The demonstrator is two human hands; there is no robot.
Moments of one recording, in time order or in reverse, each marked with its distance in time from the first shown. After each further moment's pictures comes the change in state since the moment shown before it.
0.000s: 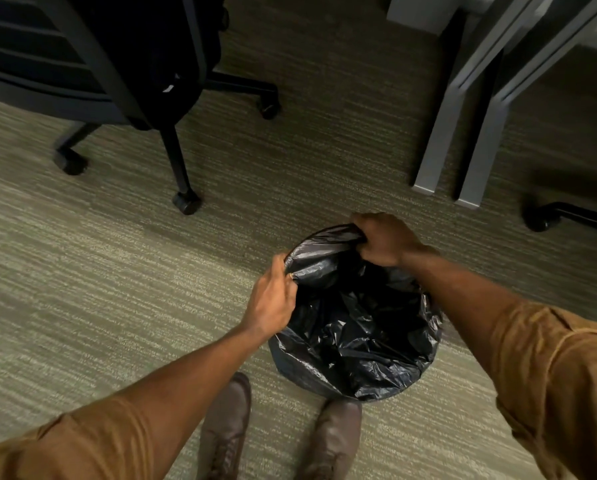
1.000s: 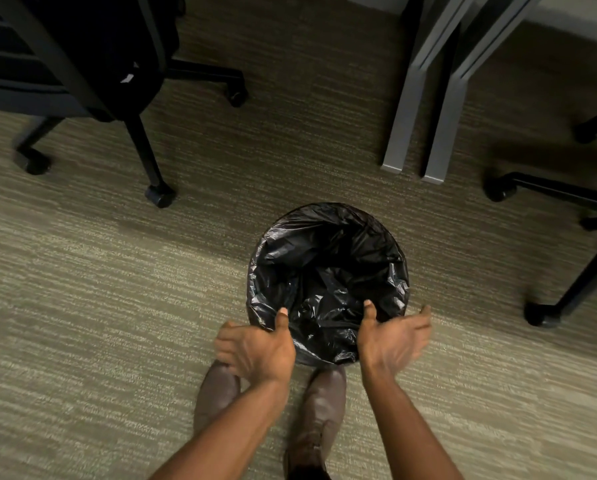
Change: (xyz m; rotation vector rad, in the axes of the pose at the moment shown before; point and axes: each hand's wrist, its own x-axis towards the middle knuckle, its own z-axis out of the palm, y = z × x) left_hand -0.110 0.051 0.037 -0.107 0.271 -0.862; right_hand -0.178 -0.078 0.111 0.678 0.590 1.244
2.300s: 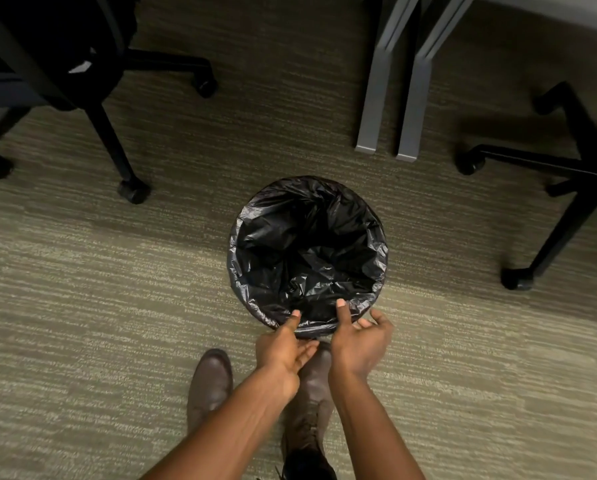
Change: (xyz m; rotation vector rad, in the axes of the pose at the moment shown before) left_hand -0.041 -0.019 0.017 -0.677 -0.628 -0.390; right_hand -0.053 0.029 0.003 0.504 -0.050 0.243
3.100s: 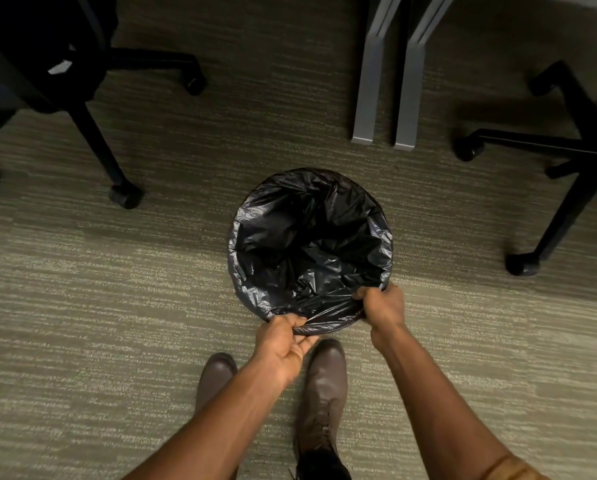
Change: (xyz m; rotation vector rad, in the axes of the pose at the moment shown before) left_hand 0.030 0.020 -0.012 -0.116 -0.151 -0.080; right_hand 0.084 -0.009 0.009 -0.017 -0.304 0.174
